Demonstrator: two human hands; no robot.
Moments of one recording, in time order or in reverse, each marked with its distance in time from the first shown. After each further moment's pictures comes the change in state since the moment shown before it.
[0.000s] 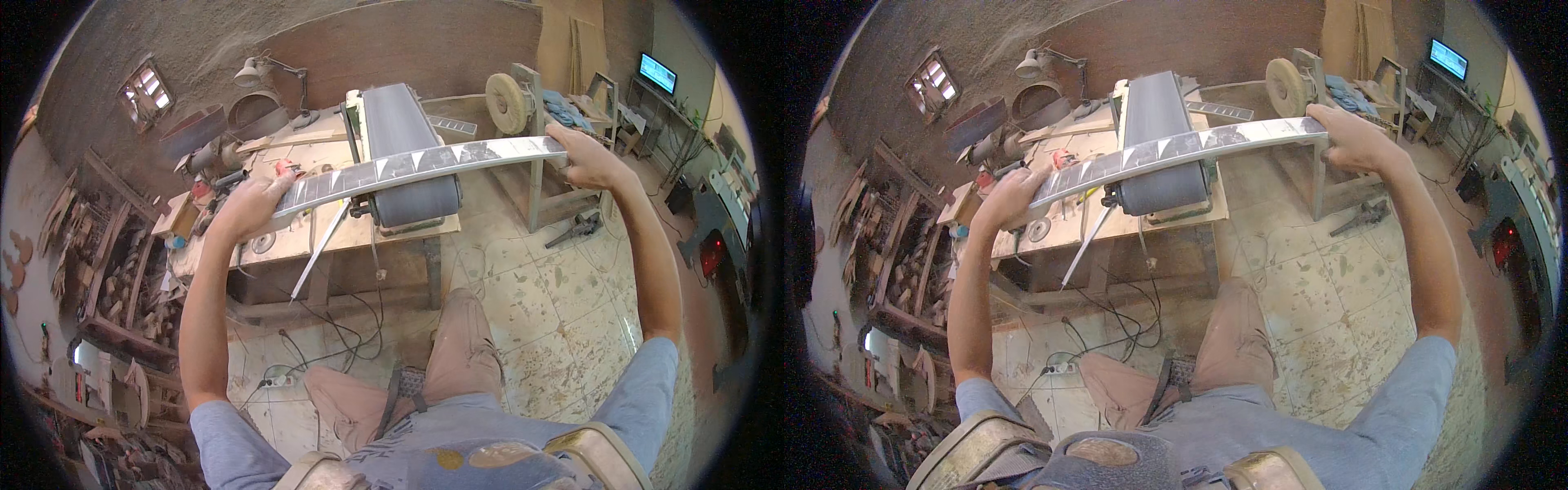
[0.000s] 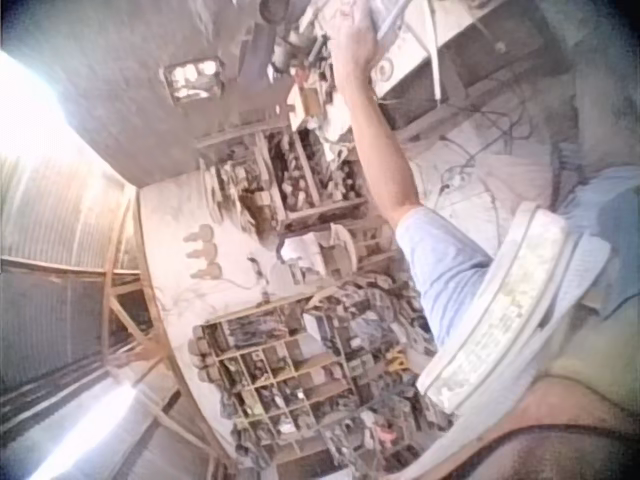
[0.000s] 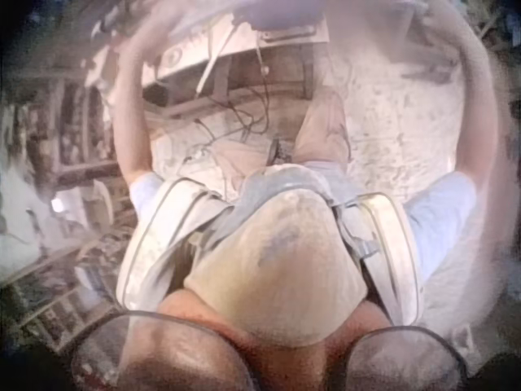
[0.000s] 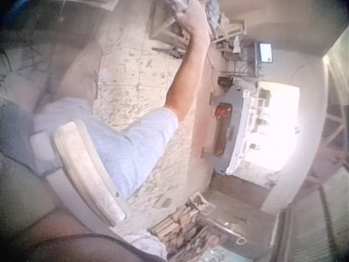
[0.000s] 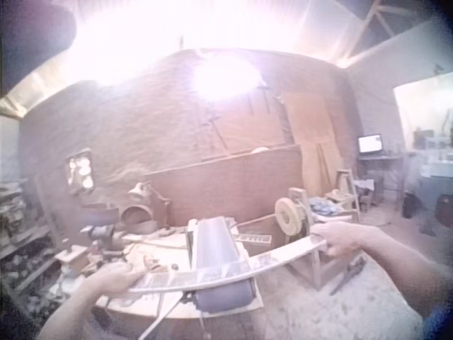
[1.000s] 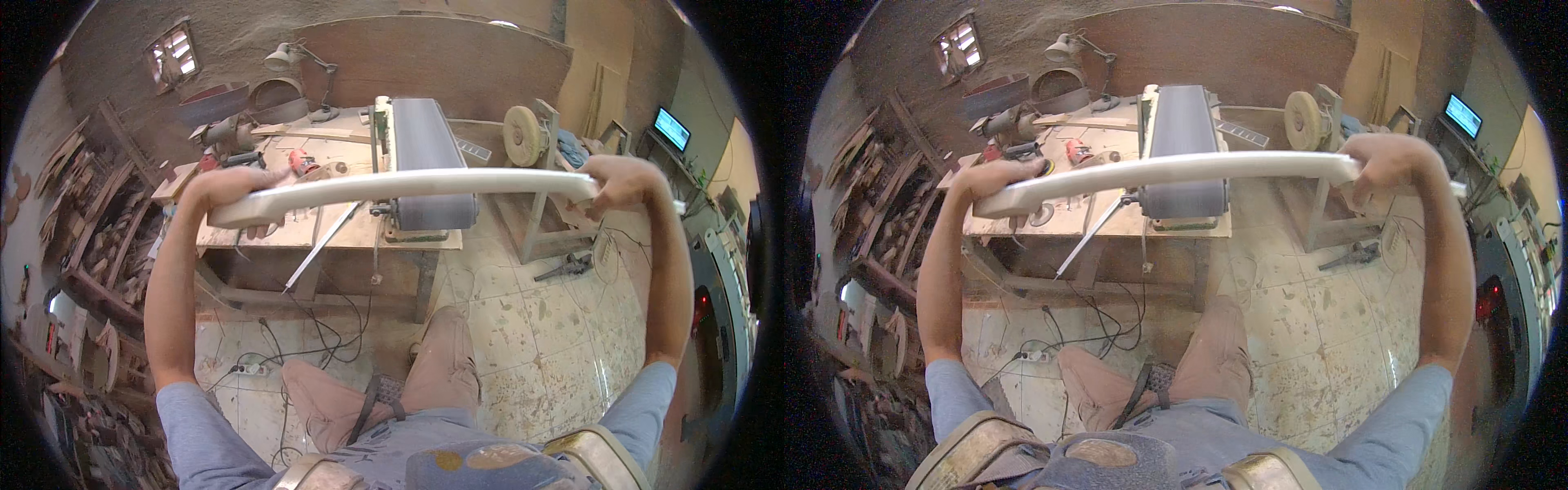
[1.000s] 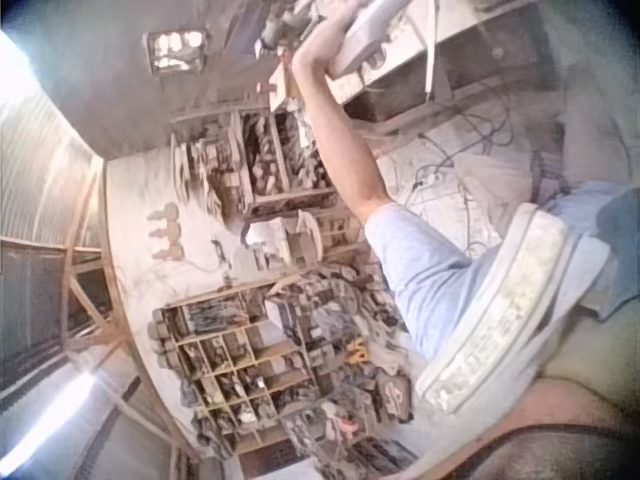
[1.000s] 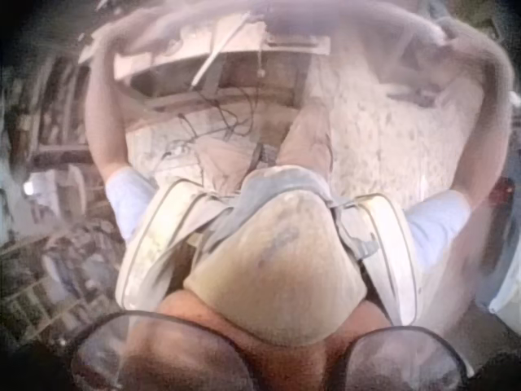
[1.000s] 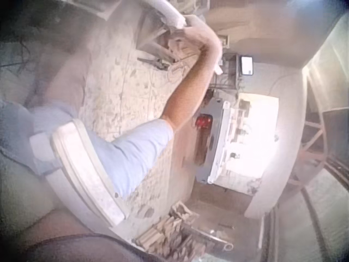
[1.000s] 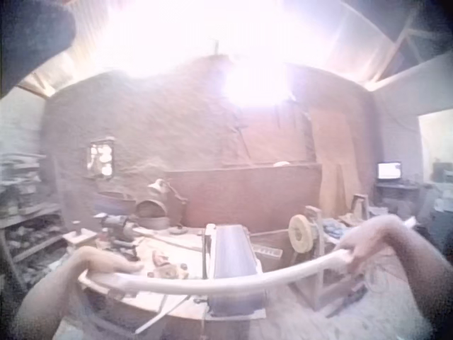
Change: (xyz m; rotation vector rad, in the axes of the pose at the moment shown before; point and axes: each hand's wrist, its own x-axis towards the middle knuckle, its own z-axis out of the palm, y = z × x) left_hand -0.022 -0.013 -0.056 -1.196 -0.515 -0.677; right_hand 0.020 -0.061 -0.099 -0.026 -0.576 0.194
